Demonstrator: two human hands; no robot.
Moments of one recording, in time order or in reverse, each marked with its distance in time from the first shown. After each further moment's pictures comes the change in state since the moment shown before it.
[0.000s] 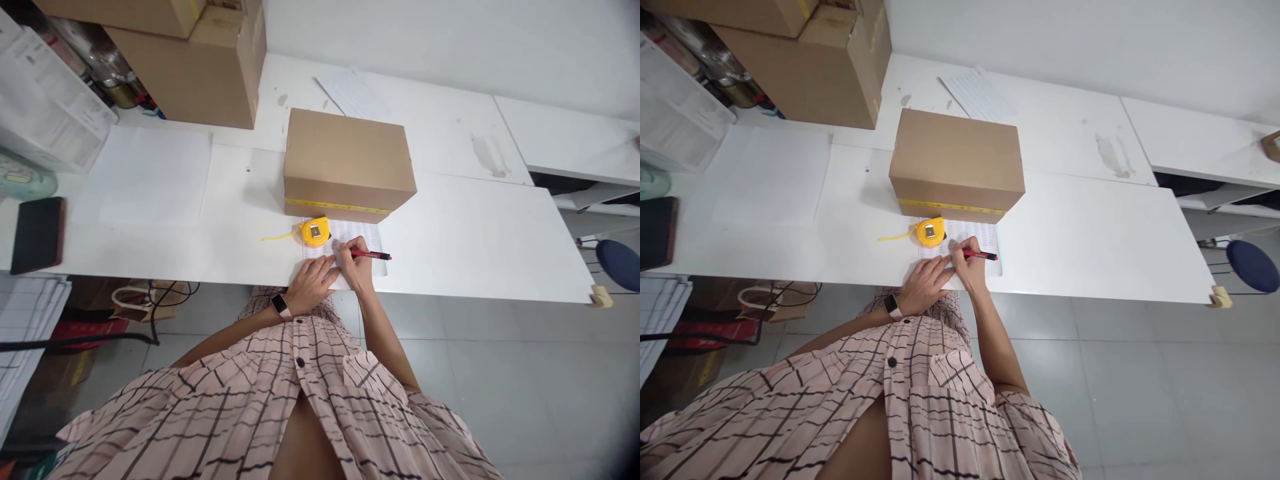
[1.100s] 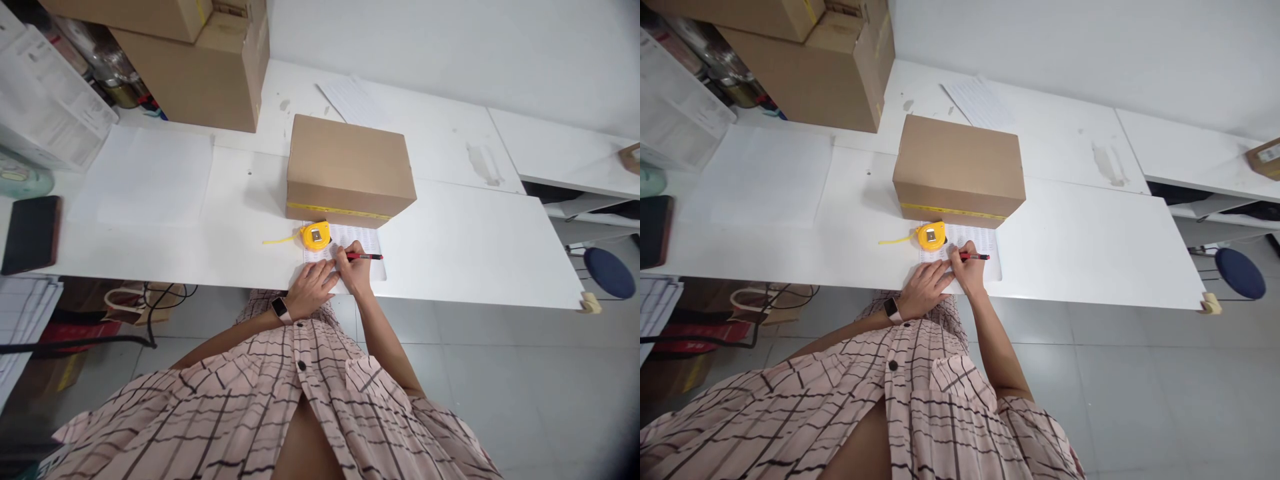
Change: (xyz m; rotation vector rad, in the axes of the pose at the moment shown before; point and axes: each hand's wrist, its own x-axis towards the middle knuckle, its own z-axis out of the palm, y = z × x) left_hand 0.000 0.000 0.003 0.060 0.025 0.012; right_hand 0.006 0.011 0.007 -0.061 0.036 -0.066
